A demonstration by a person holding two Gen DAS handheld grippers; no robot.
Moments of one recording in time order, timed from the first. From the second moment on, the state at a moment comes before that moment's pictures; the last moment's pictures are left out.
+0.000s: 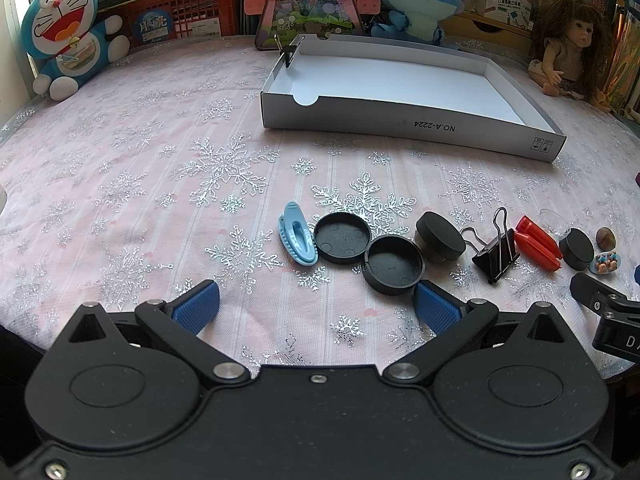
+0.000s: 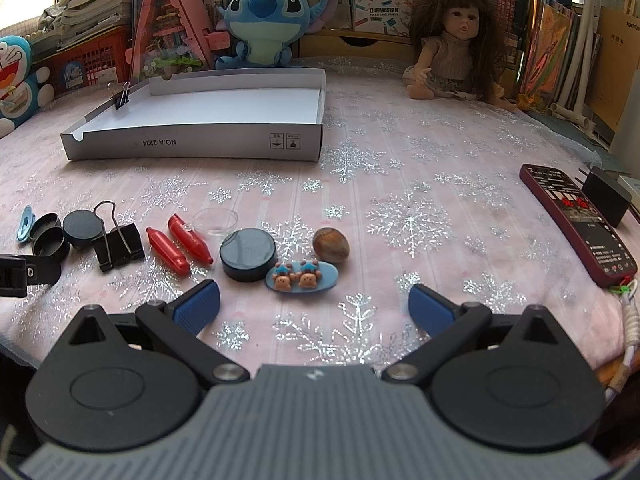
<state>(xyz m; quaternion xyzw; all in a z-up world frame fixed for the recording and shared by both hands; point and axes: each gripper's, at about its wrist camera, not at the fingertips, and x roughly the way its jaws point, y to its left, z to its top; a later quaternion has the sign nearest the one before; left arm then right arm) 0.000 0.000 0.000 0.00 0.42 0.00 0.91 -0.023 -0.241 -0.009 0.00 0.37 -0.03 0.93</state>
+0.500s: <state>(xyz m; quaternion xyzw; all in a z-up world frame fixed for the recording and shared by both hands) -0.004 0.007 -0.004 0.01 0.40 -0.01 0.92 -0.025 -0.242 -0.010 0.00 0.36 -0.03 0.93</state>
